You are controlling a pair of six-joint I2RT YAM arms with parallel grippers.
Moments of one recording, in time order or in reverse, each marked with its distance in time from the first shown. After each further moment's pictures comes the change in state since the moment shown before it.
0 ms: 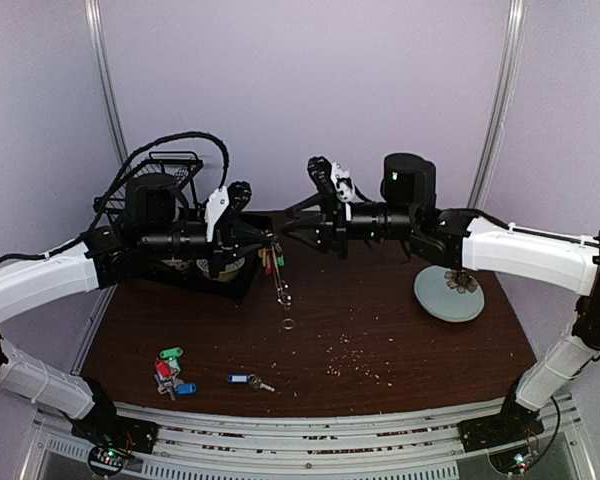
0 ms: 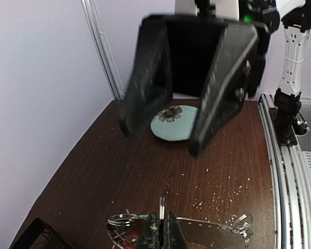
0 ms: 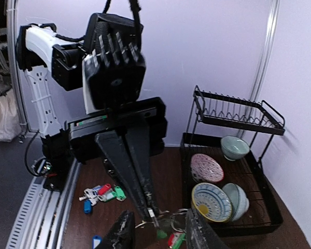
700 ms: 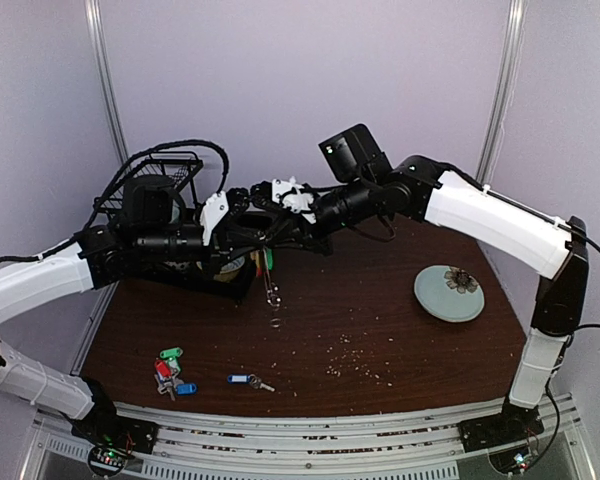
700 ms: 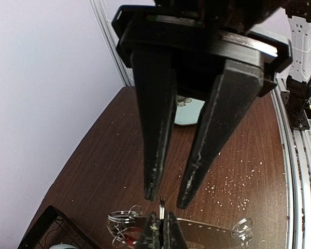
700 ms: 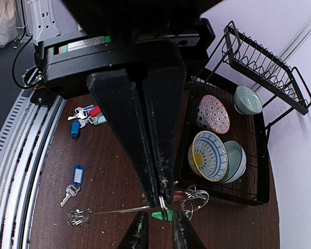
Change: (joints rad) left arm 0.001 -0.026 0.004 -0.101 -0.095 0.072; right arm 0.071 0.272 0.639 -0.910 0.172 -0.502
